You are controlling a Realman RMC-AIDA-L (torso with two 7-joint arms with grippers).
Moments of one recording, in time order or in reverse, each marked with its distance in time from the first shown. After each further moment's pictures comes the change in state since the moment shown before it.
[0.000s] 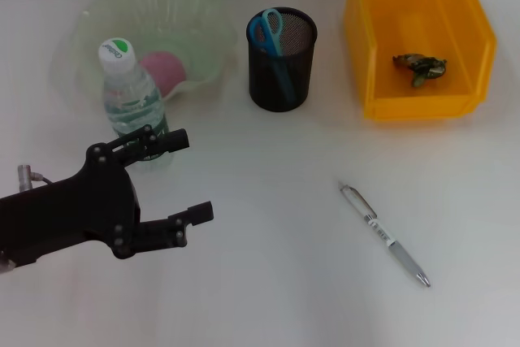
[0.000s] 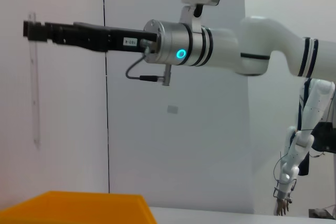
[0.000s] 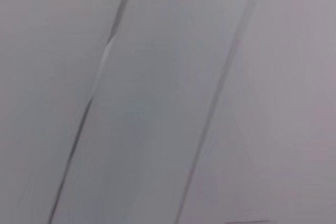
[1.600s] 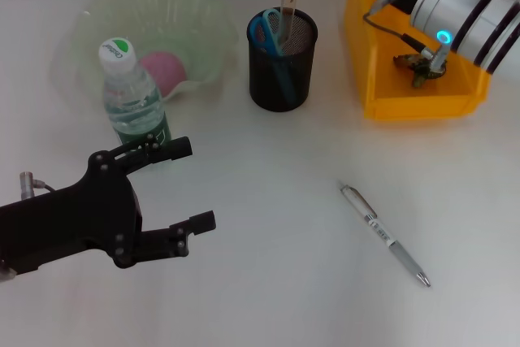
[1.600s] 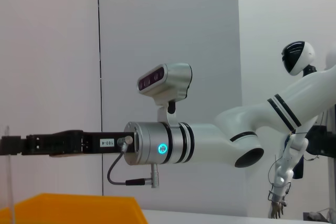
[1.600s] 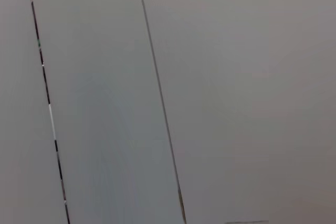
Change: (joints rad) left arm 0.008 -0.003 0.008 -0.010 -0.001 0.017 0.015; right arm 0.218 0.007 -0.017 0.910 0.599 -0.192 -0.473
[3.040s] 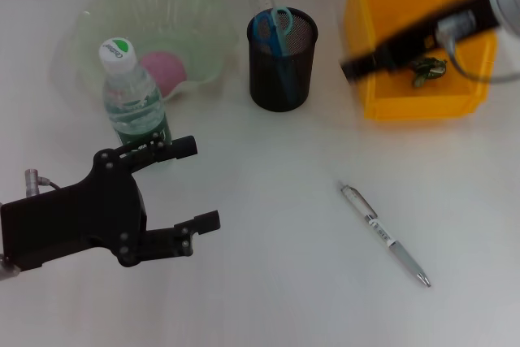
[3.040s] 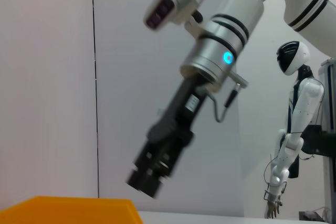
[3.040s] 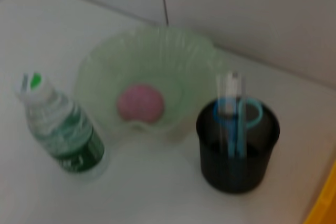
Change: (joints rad) left arm -0.010 -0.001 0.006 -0.002 0.001 -0.001 0.004; right arm -0.136 0.000 -0.087 -1.453 -1.759 -0.708 2.006
